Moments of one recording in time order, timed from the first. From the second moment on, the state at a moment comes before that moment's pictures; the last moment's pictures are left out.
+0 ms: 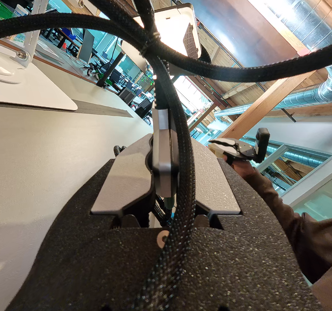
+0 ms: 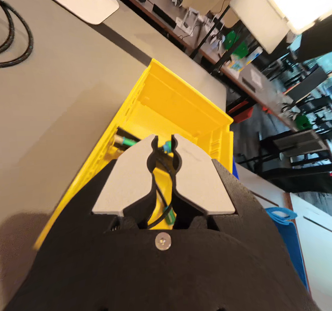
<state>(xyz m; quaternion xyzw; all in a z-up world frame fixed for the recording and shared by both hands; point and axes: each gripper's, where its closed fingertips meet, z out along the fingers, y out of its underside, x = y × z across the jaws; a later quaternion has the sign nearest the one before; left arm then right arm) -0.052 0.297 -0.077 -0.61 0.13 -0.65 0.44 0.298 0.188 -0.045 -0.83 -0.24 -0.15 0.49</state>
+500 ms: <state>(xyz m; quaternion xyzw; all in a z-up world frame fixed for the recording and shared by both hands) -0.053 0.298 -0.078 -0.61 0.12 -0.66 0.43 0.327 0.205 -0.110 -0.86 -0.21 -0.21 0.42</state>
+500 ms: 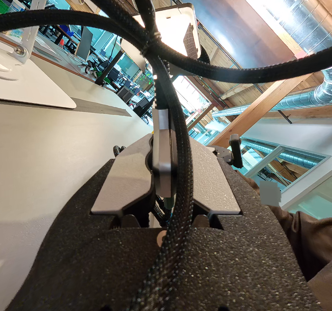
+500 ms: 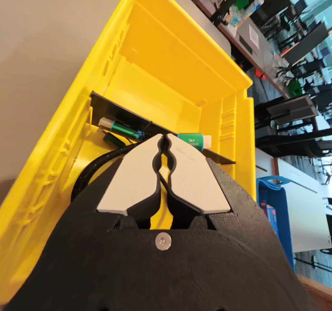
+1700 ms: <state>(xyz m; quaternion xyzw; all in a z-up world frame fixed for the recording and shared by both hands) -0.069 0.299 -0.073 -0.60 0.14 -0.65 0.44 -0.061 0.268 -0.113 -0.73 -0.31 0.30 0.53</state>
